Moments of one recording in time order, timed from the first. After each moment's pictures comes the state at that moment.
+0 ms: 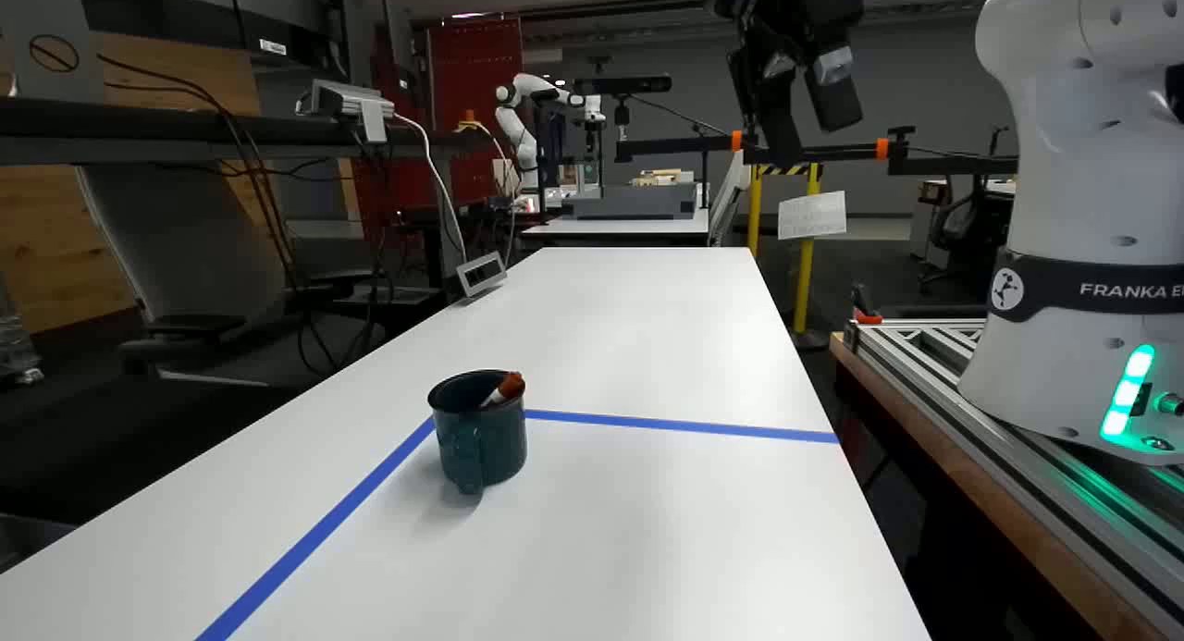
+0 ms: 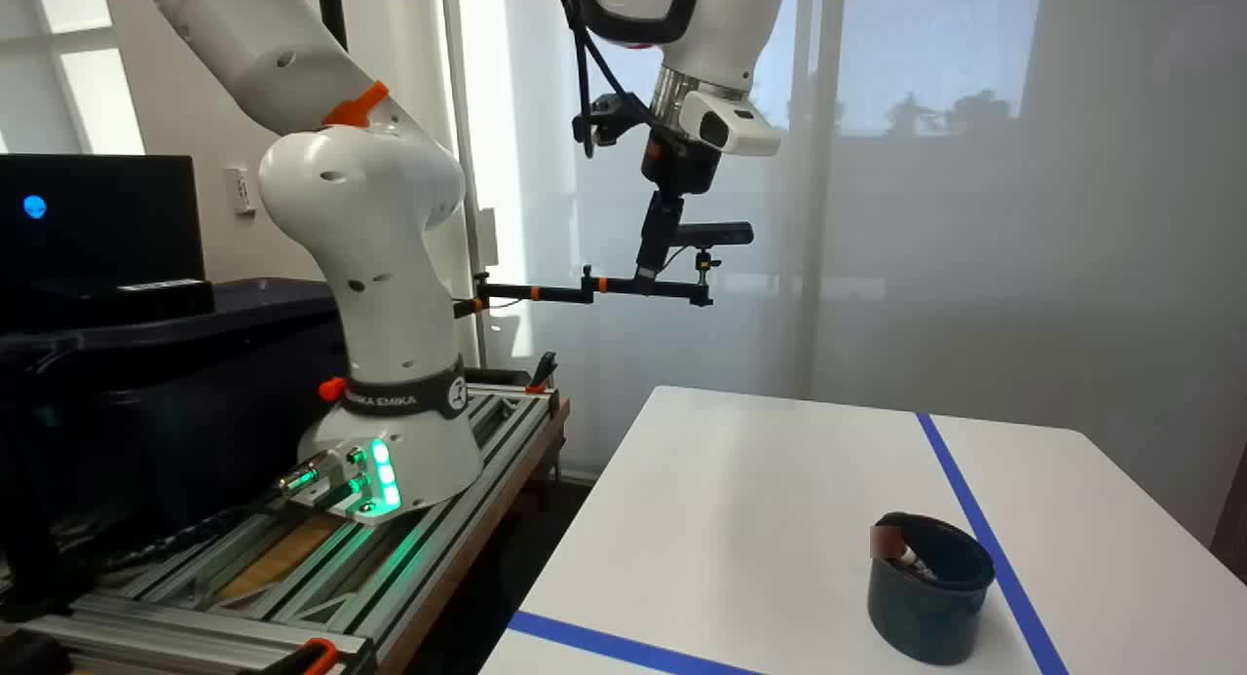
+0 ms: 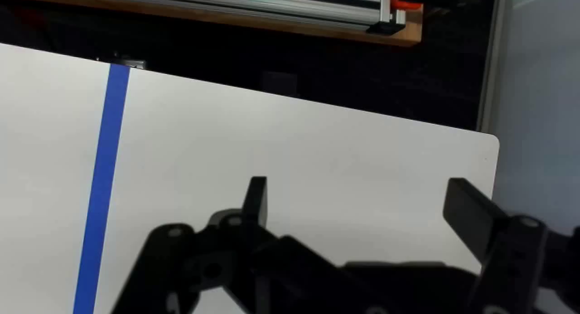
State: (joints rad) arm 0.13 -0.63 -0.02 -2.75 0.23 1.83 -0.06
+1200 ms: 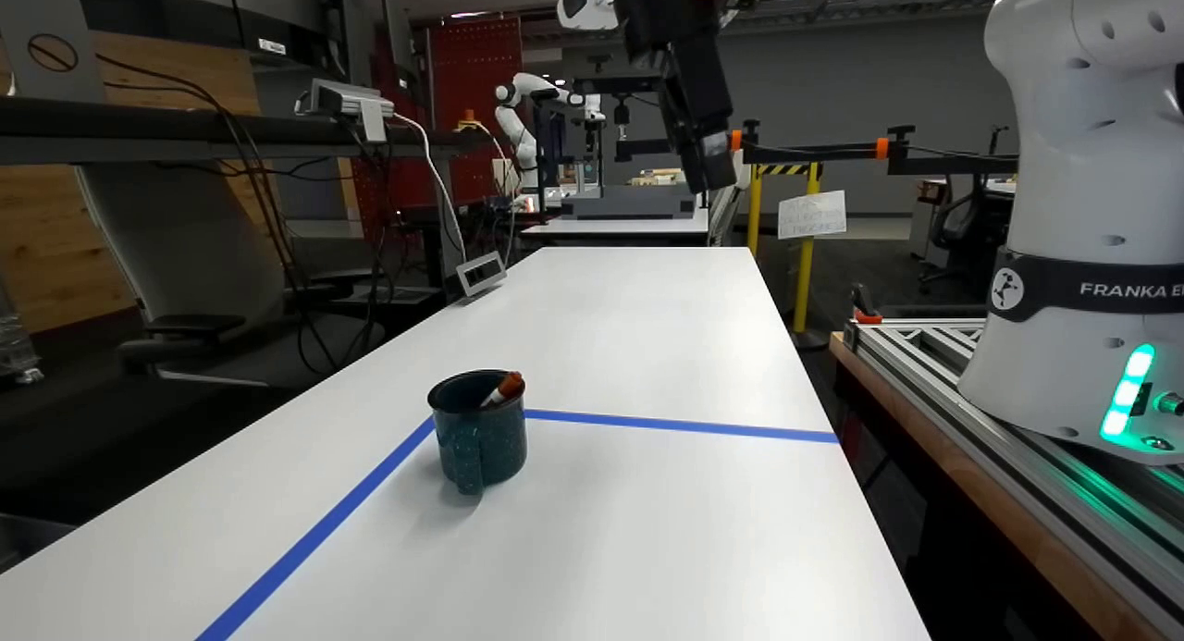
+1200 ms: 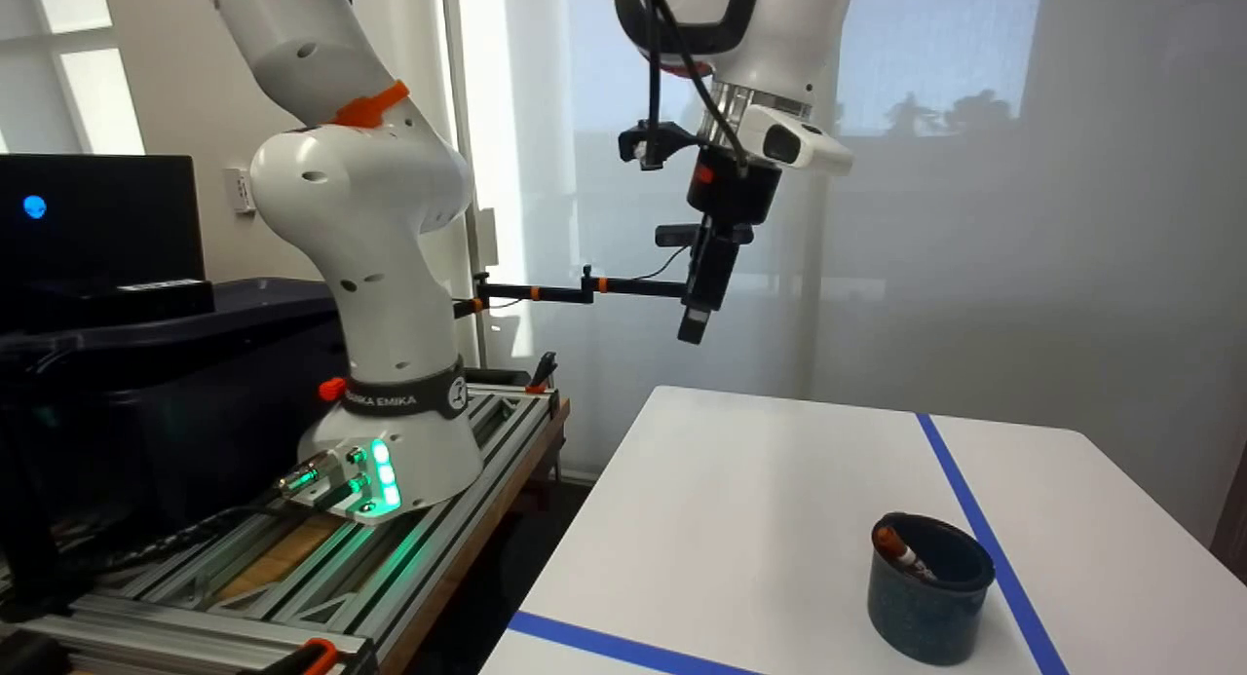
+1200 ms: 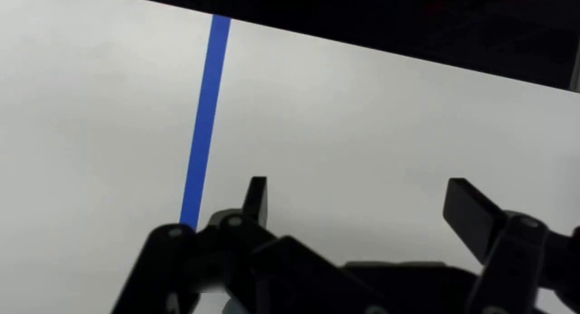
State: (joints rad) arm 0.02 -0.43 -0.04 -2.65 0.04 1.97 -0.13
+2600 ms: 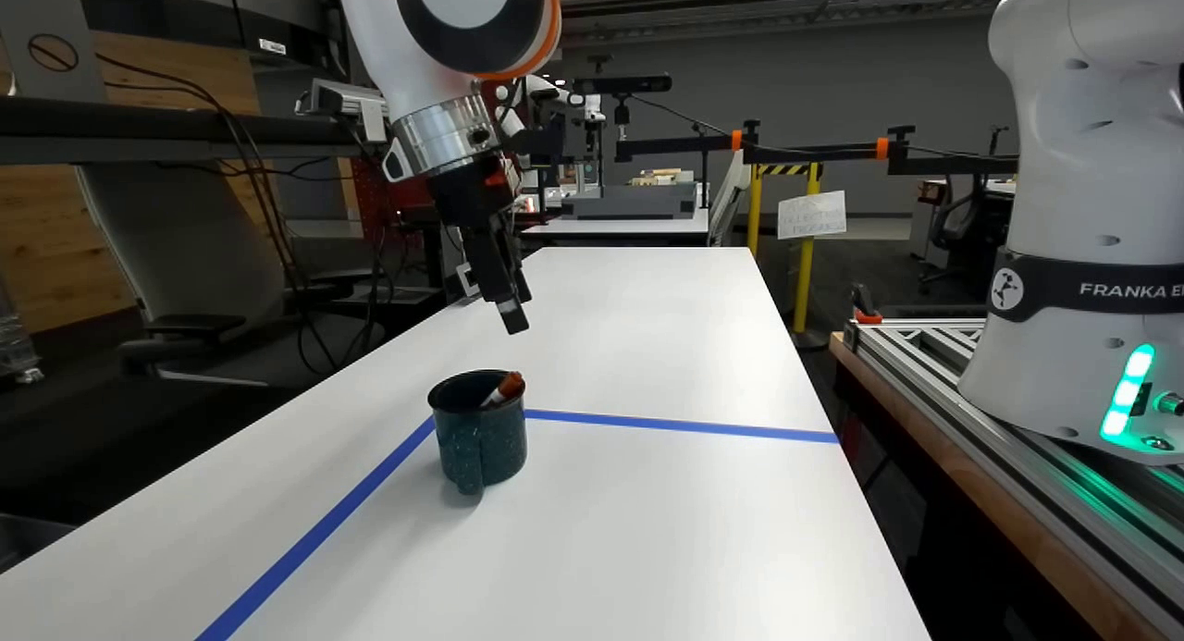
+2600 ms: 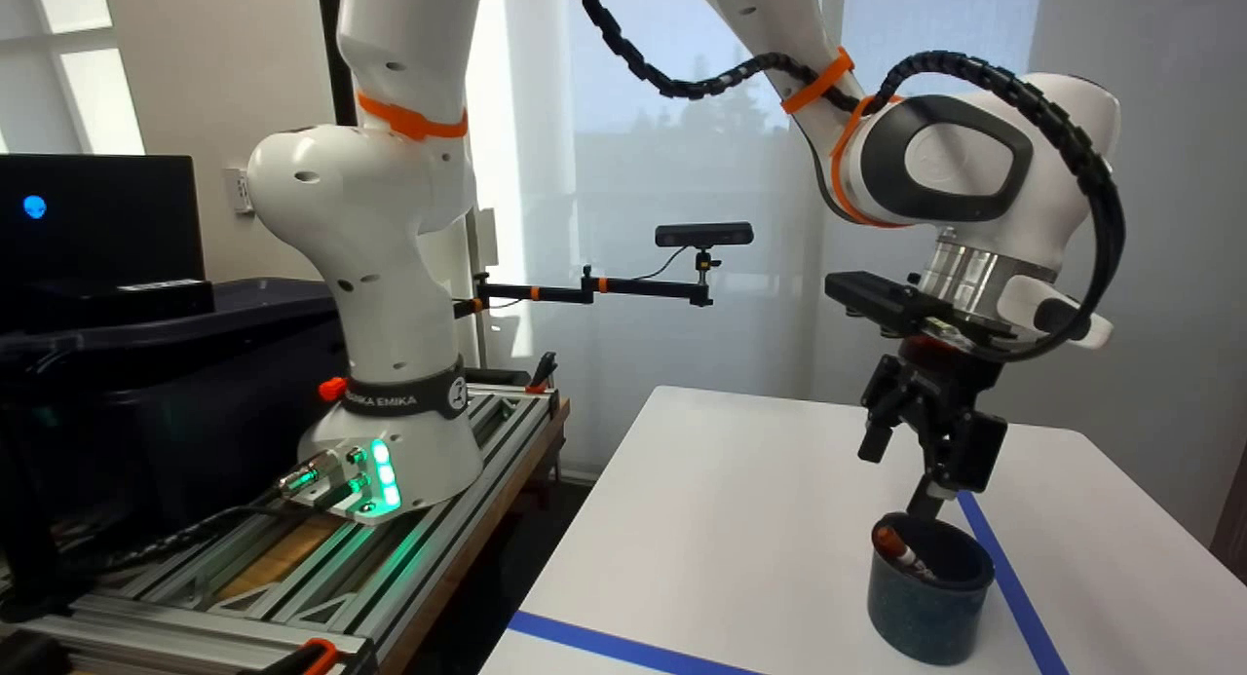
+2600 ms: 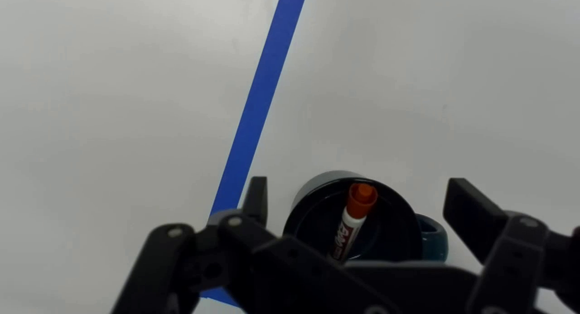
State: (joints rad) arm -0.03 0.33 -0.03 -2.12 -0.14 2.20 -0.17
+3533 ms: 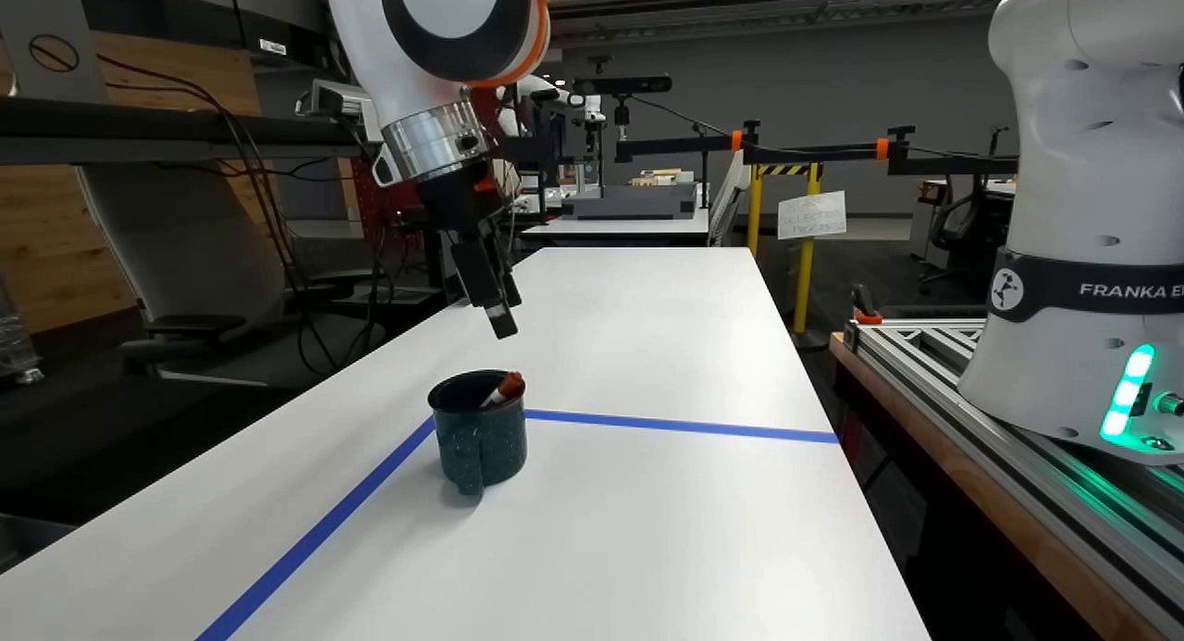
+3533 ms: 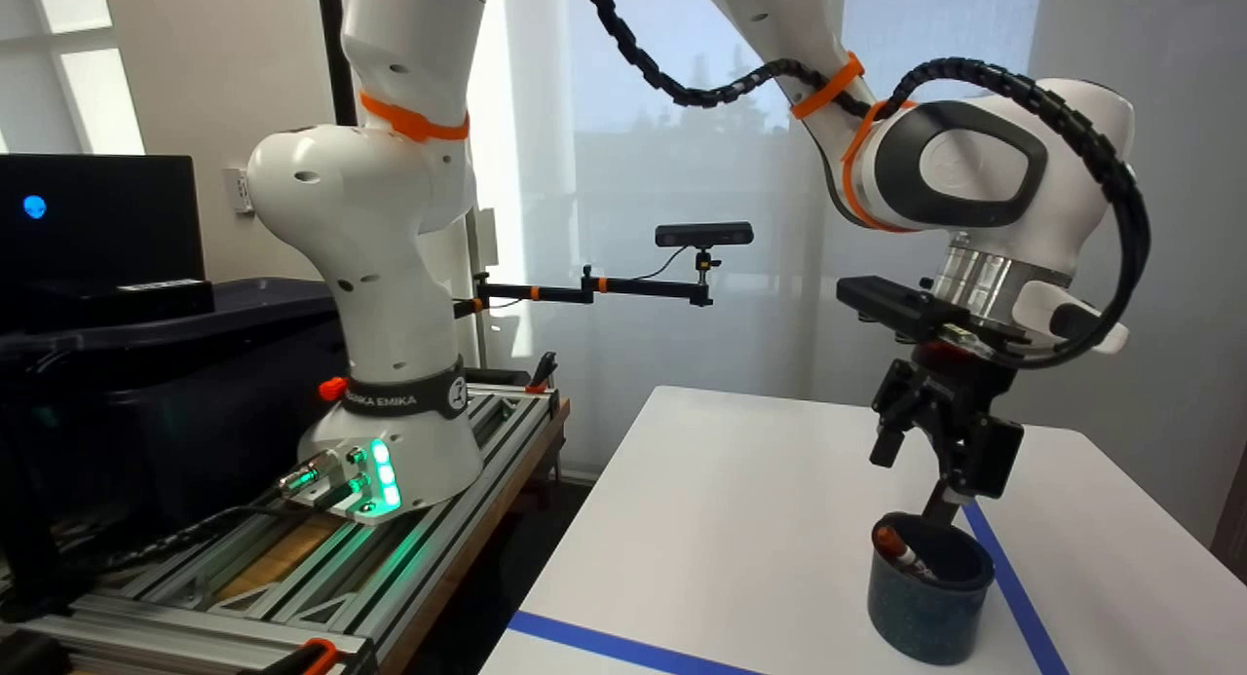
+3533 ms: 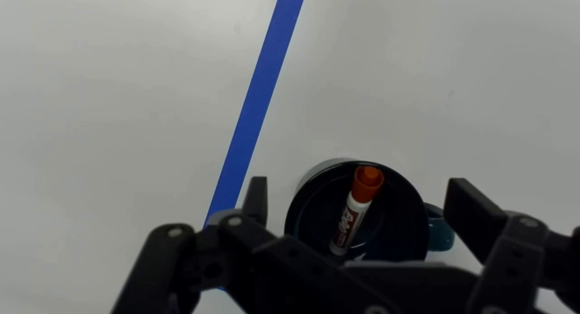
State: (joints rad) arm -0.03 0.36 -0.03 -2.08 -0.14 2.20 -0.17
